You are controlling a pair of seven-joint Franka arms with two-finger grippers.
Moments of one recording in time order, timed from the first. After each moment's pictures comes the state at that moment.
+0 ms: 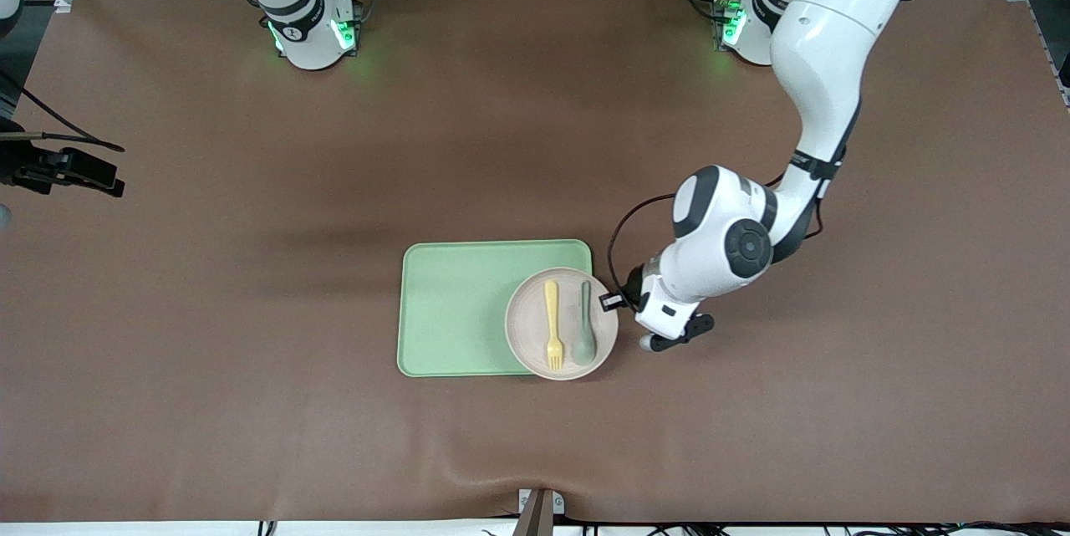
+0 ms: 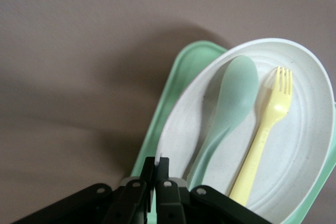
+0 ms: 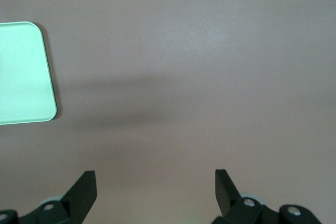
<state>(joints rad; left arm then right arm) -0.31 0.75 -0.24 -1.48 -0.26 2.36 -0.69 -0.04 0.13 -0.04 -1.48 -0.01 1.52 -0.03</state>
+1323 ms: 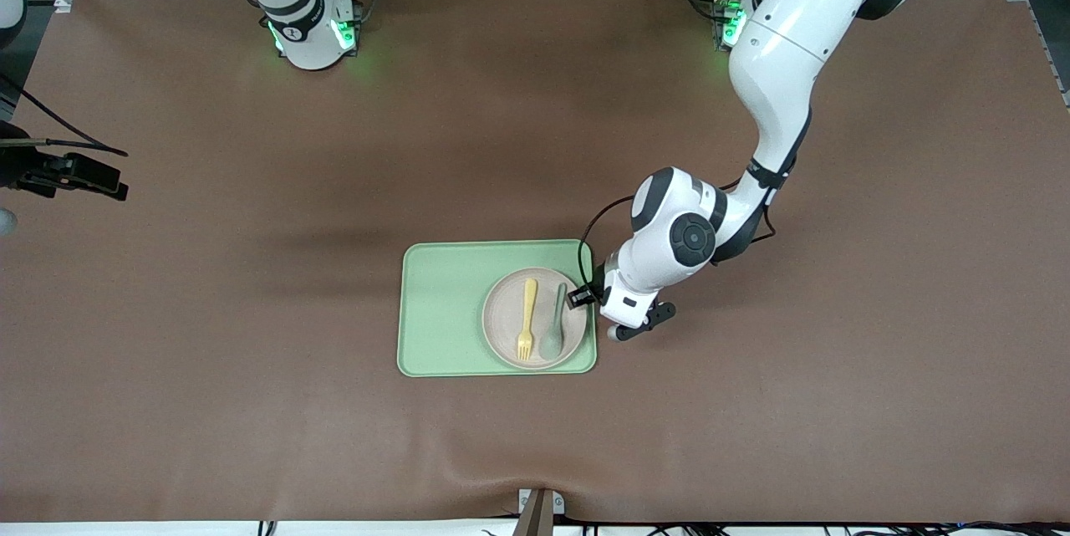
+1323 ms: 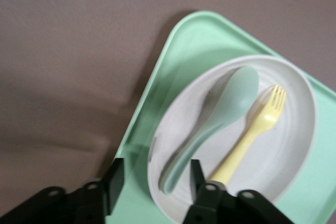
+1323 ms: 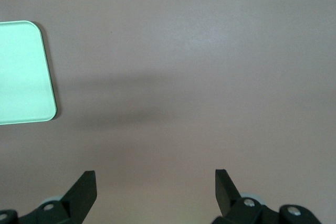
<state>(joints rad) -0.37 0.80 -0.23 -1.48 -0.24 2.45 -0.79 -0.04 0.13 -0.04 -1.48 -0.01 1.52 -0.03</state>
